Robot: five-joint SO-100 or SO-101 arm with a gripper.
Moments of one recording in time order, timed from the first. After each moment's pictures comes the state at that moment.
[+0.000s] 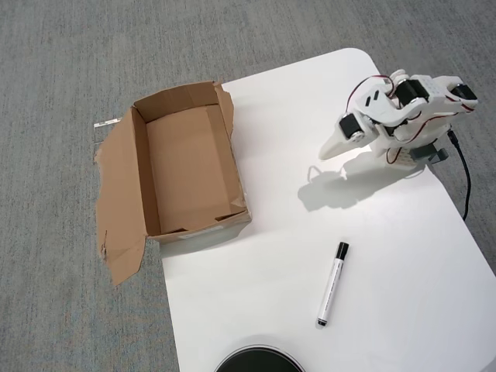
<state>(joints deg) -4.5 192.9 164.8 64.6 2.0</state>
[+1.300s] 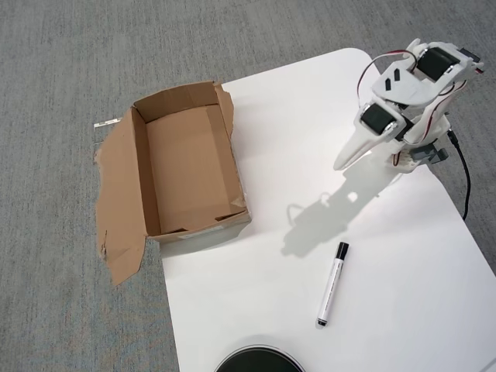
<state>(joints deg) -24.0 158.3 127.6 64.6 1.6</state>
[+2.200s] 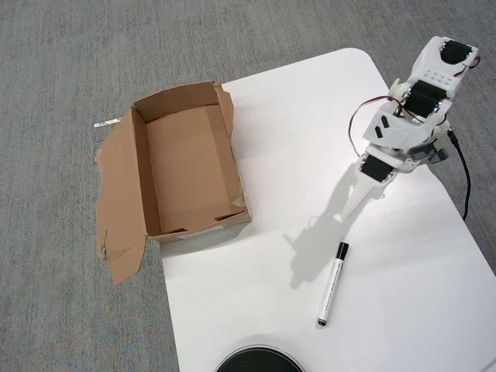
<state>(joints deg) -39.4 138.1 122.6 64.3 1.6</state>
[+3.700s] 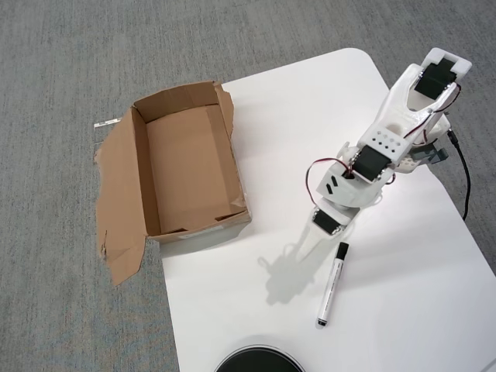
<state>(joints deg) -36.3 97.0 102.8 49.5 2.1</state>
